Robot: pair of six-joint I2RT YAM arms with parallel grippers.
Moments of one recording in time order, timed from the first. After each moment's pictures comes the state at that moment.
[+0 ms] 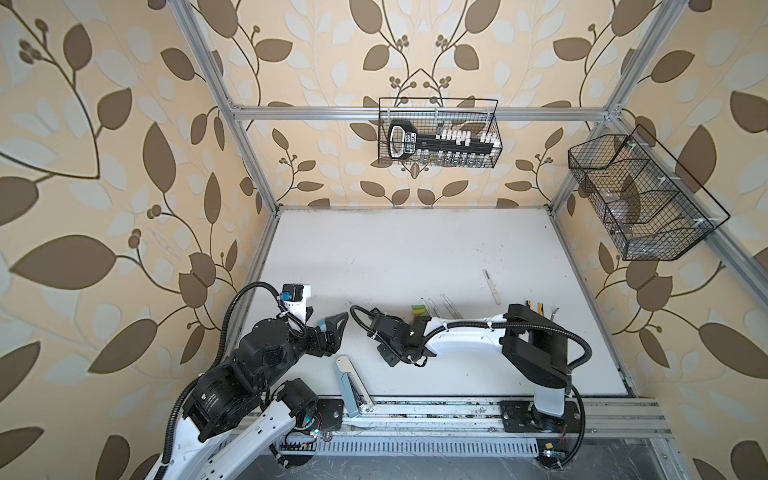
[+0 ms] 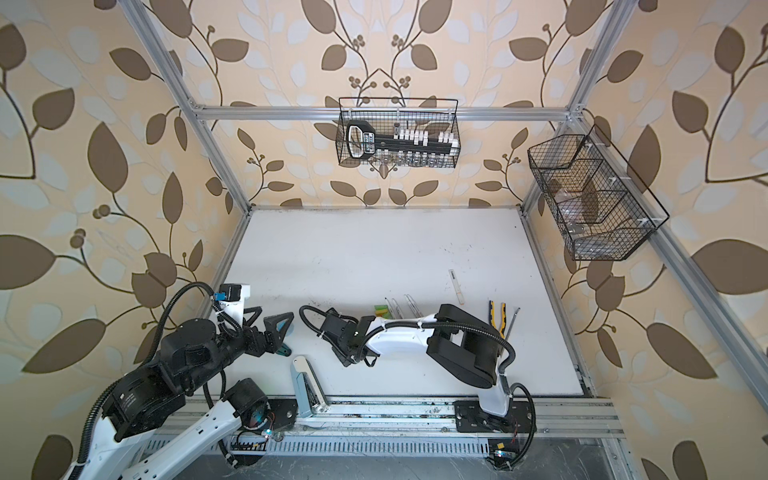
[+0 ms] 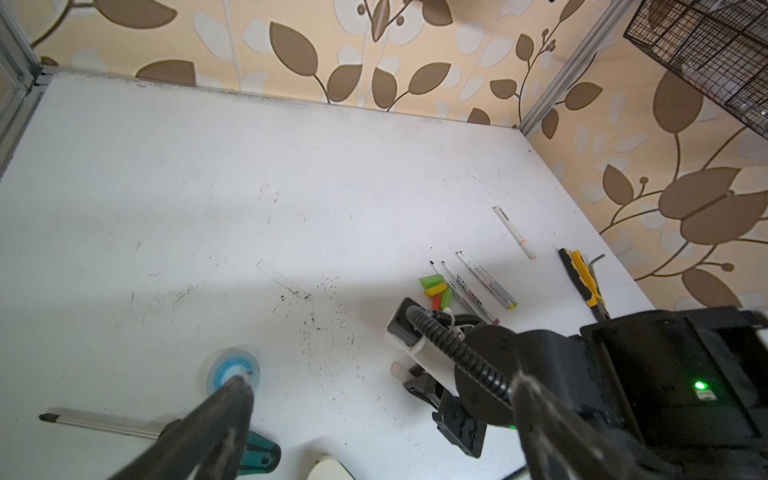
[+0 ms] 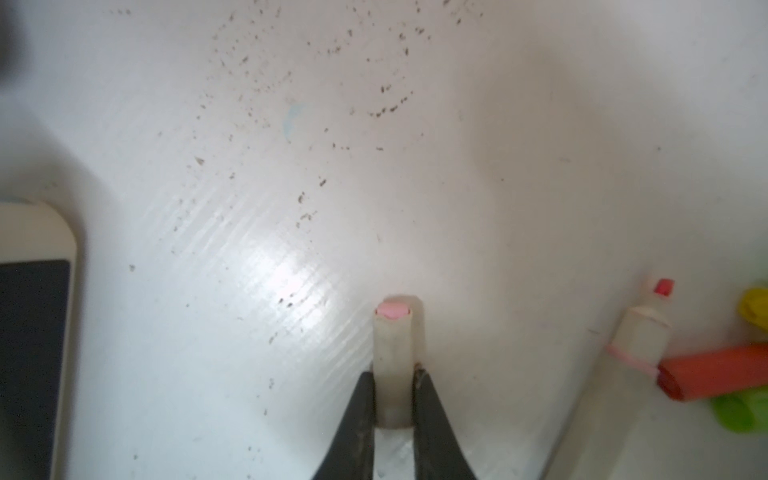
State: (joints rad) left arm -0.63 0.36 0.86 -0.95 -0.16 -0.45; right arm 1.17 1.92 1.19 -0.44 0.21 0.41
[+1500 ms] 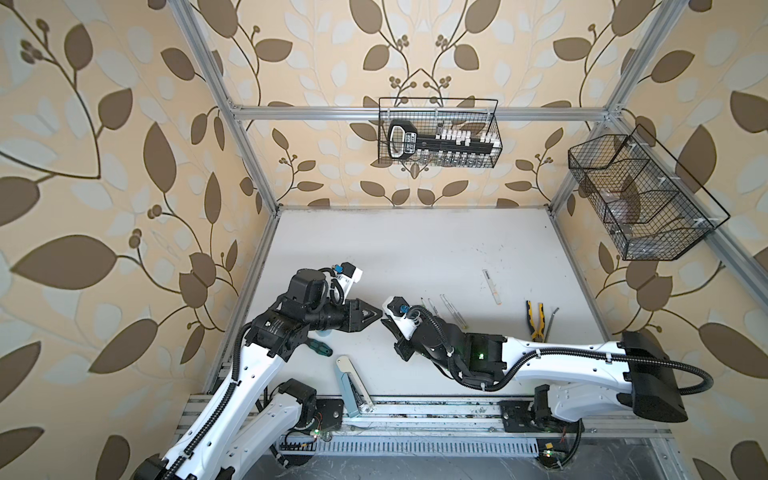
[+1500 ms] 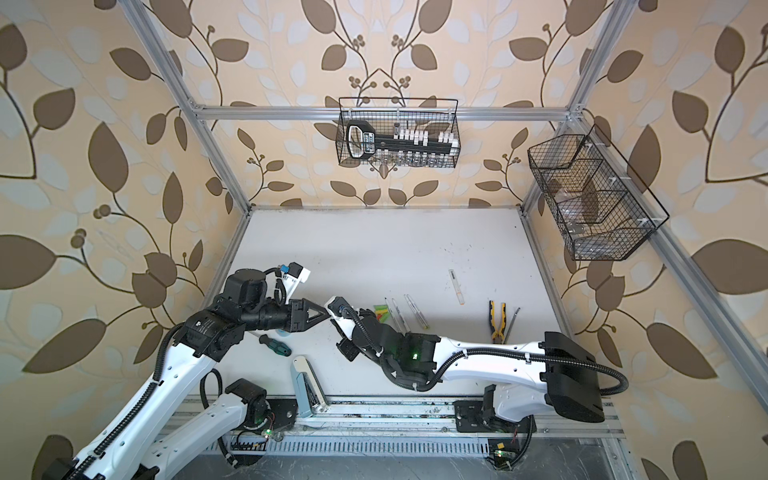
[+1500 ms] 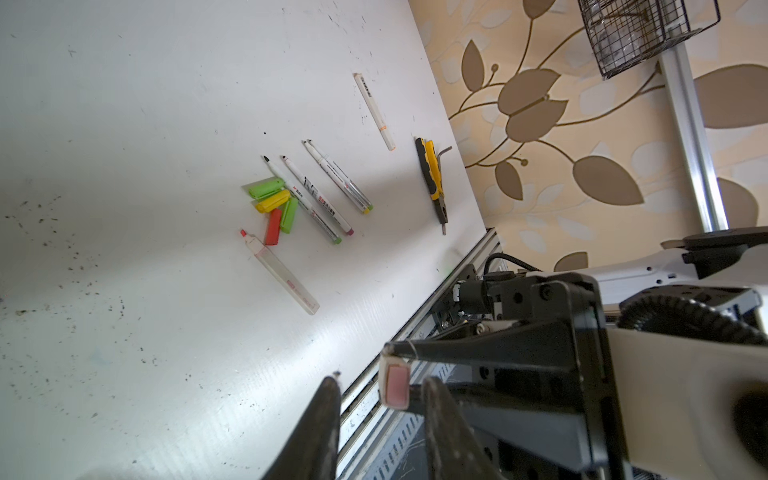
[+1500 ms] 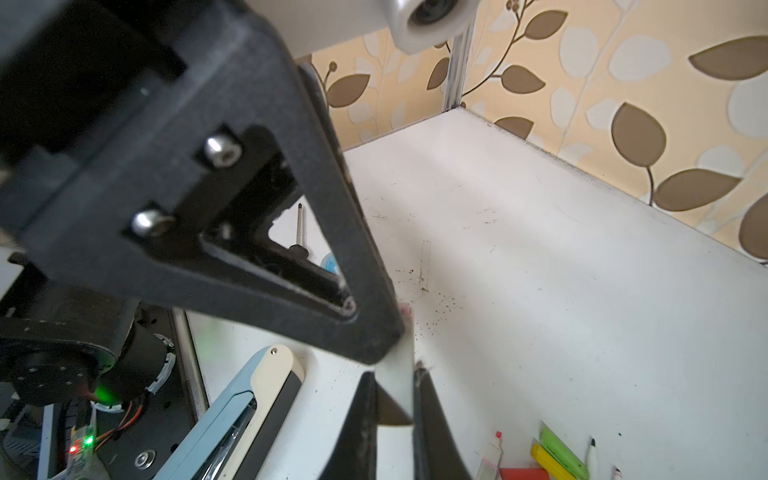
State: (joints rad) left arm -0.35 0.79 0.83 -0.73 0.72 -0.45; right arm 1.28 1.35 0.87 0.10 0.42 0.12
